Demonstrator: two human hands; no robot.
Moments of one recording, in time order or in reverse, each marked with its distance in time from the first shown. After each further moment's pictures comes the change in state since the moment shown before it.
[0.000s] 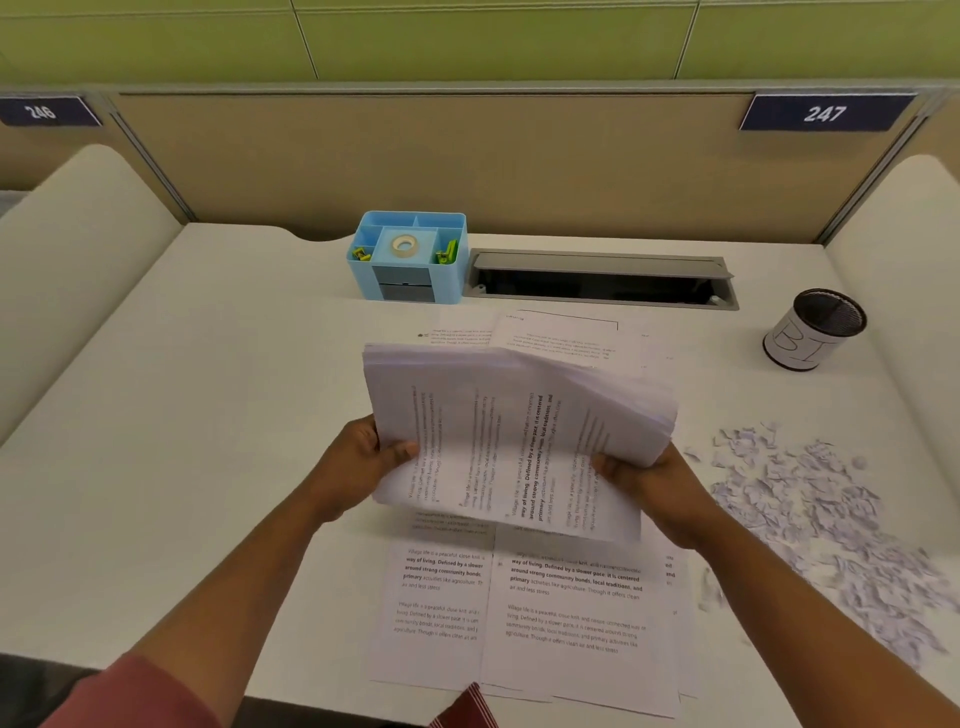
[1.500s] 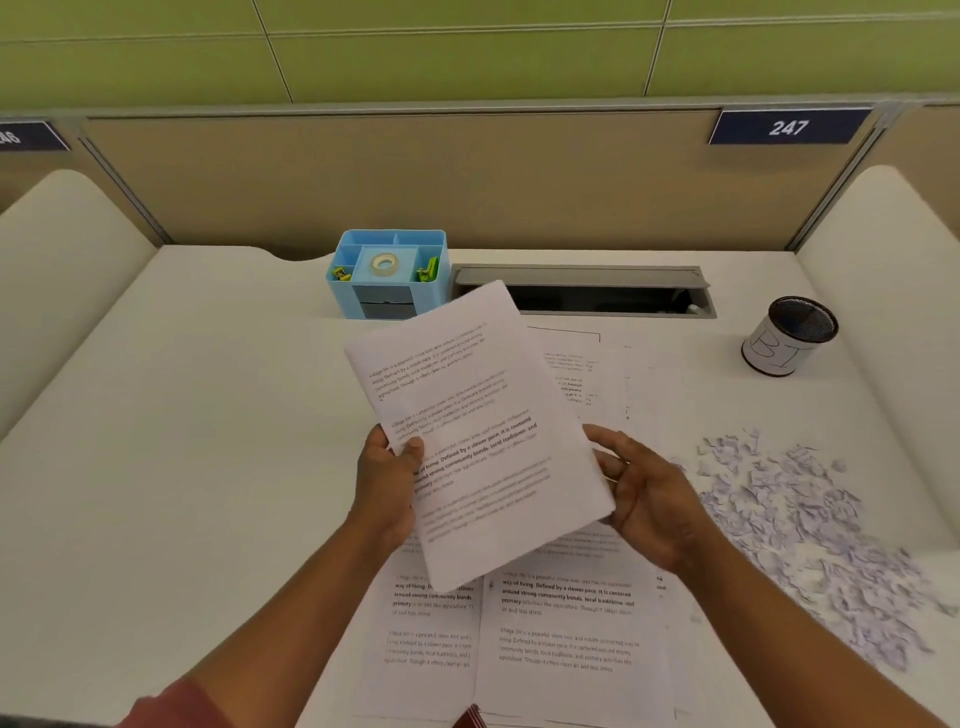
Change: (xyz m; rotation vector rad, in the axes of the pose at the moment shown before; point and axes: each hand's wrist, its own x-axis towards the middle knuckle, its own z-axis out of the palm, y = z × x) left_hand 0.020 0.019 0.074 -0.598 0.381 -0.162; right_hand -0.003 -0.012 0.008 0.548 0.029 0.154
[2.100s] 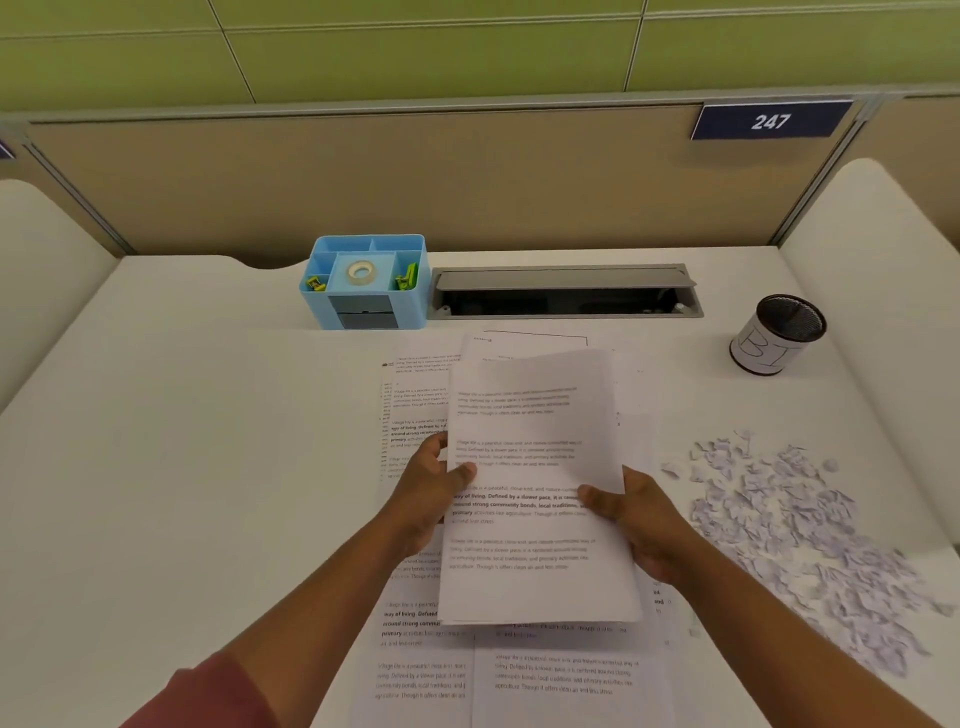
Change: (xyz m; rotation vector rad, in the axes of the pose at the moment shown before) left_hand 0.026 -0.016 0.032 0.354 -0.365 -0.193; right_hand 0.028 0.019 -0.027 -0.317 0.136 0.061
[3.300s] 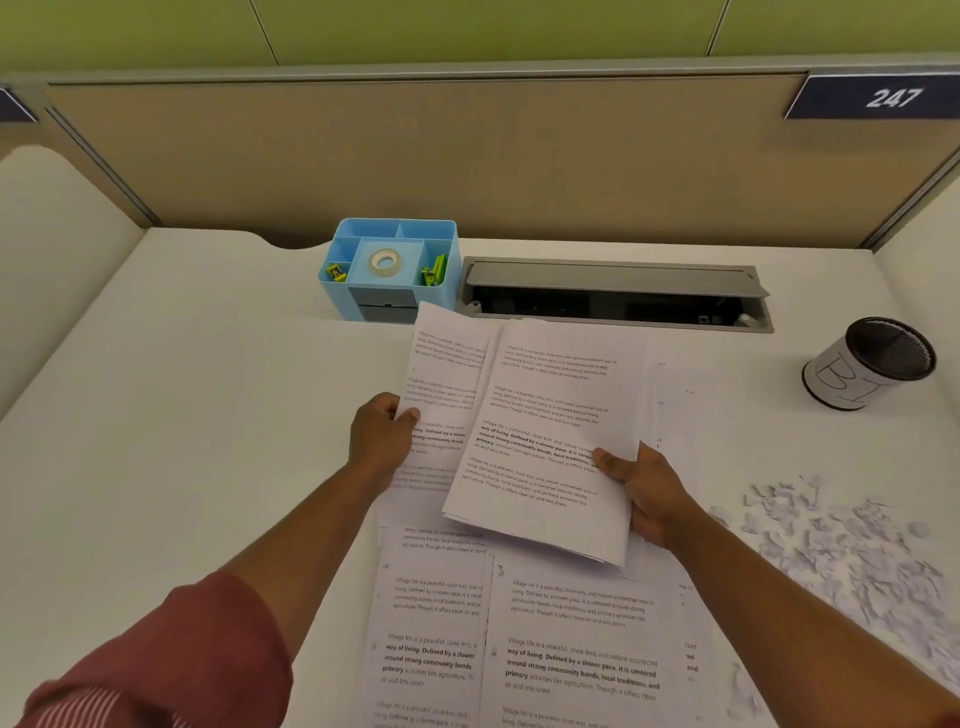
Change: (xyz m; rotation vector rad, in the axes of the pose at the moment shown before) left_hand 0.089 0.034 -0.072 0.374 0.548 0.076; right_hand 0.110 -0.019 0.003 0.139 0.035 0.069
